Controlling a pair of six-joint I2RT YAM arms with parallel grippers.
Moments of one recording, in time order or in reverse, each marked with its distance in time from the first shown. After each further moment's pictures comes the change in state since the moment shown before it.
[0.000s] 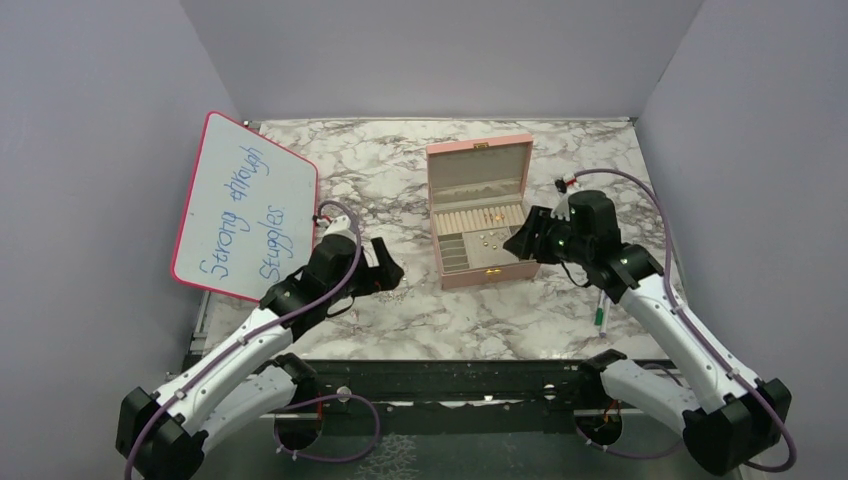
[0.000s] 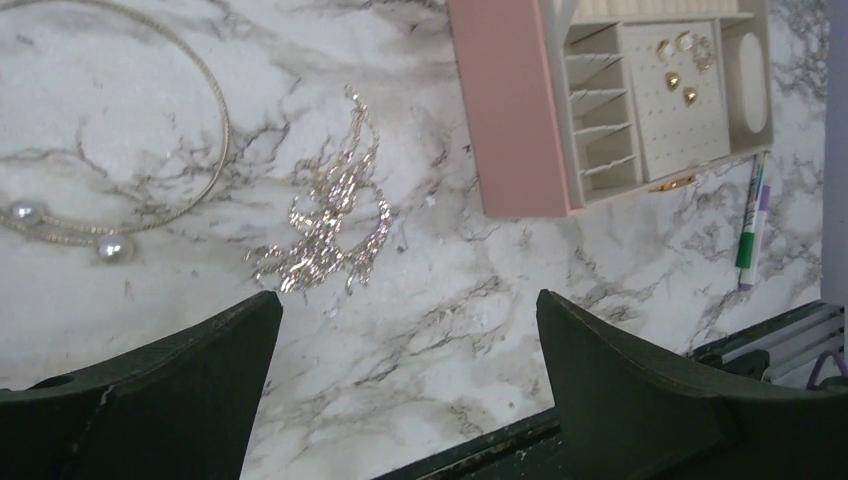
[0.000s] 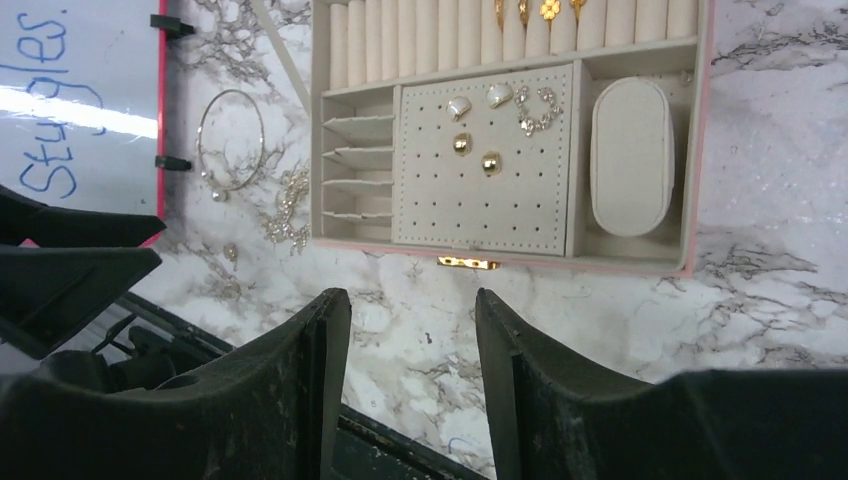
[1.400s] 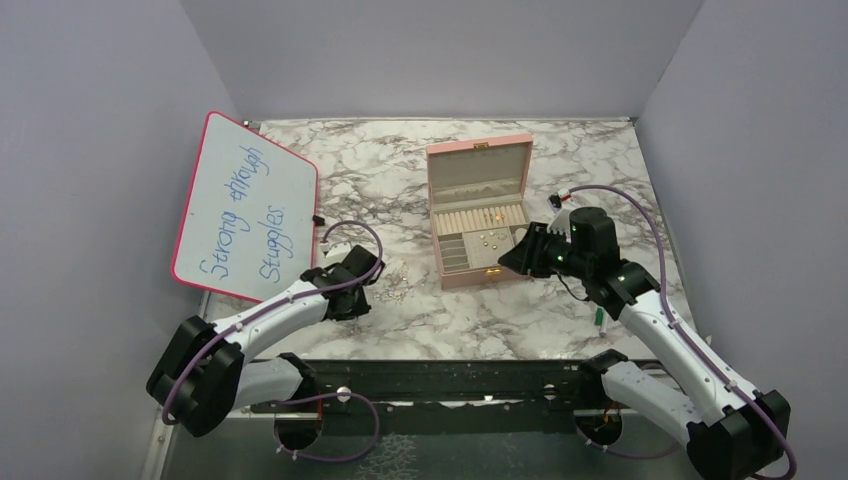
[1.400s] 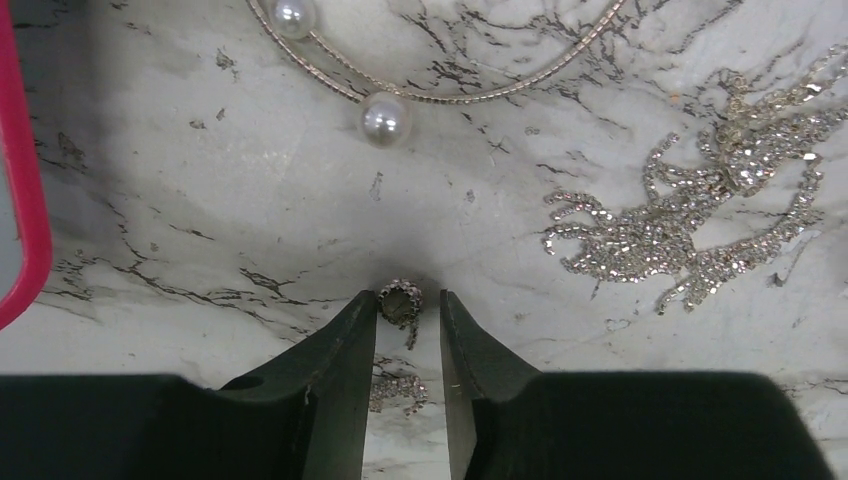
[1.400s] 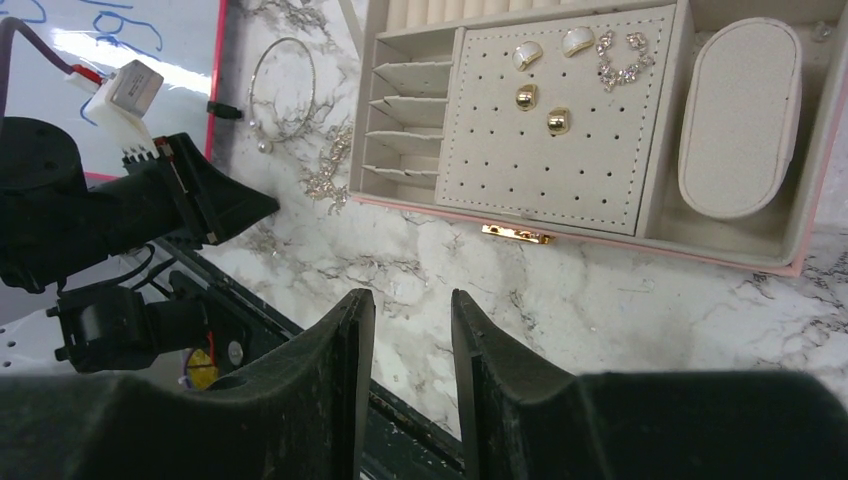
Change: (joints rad) left arm 0.001 0.315 -0.072 -0.234 -0.244 -0.160; right arm 0.000 -0.117 -0.172 0.122 -0.153 0.021
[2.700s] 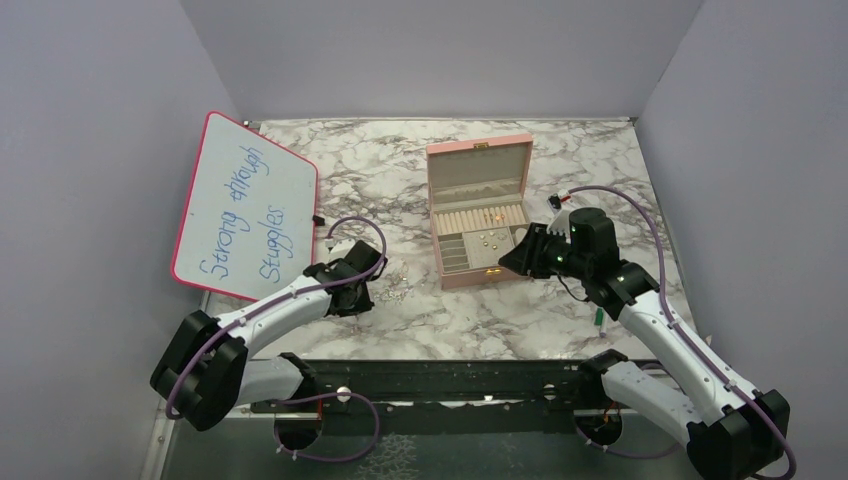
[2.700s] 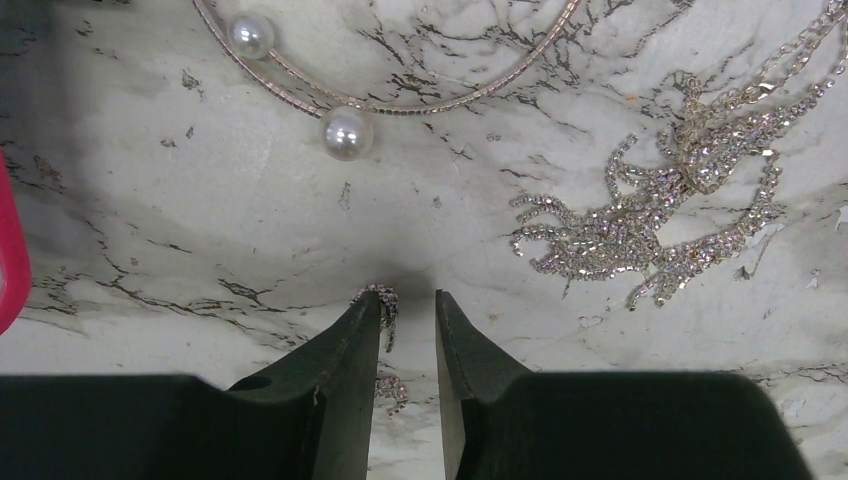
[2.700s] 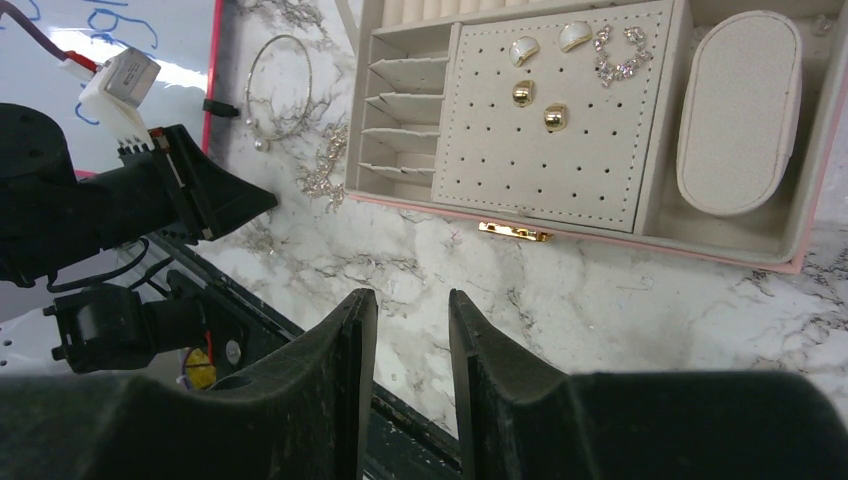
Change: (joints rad) left arm 0.000 0.032 0.041 0.006 0.033 0.037; right arm 0.000 0.000 -0.007 0.002 0.000 0.000
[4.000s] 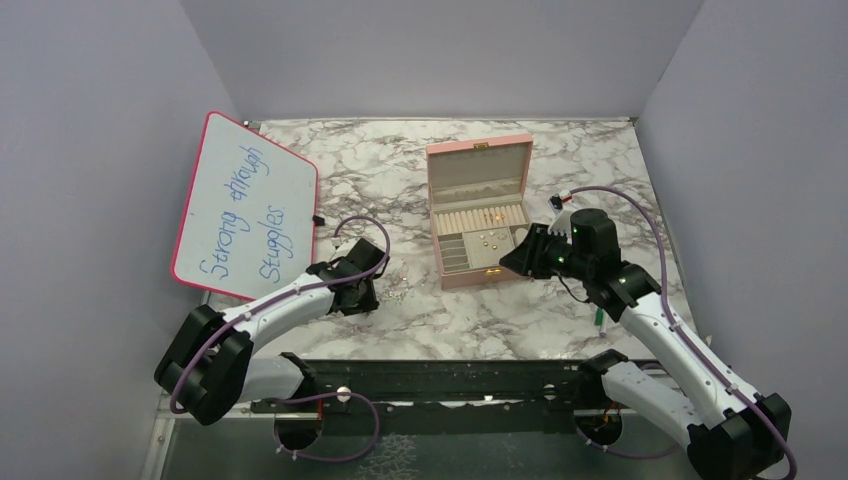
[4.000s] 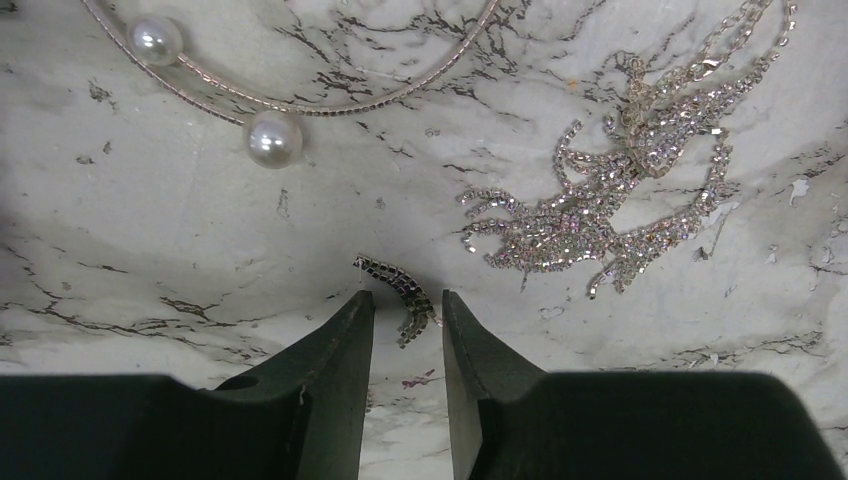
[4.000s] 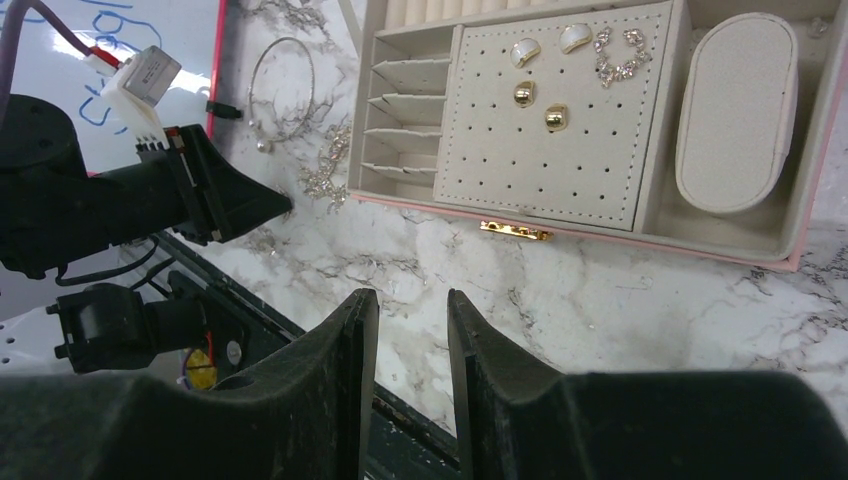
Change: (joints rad) left arm 0.002 0.033 0.004 0.053 0.076 0.034; right arm 0.000 -0.014 -0.002 -0.004 0.002 0.000
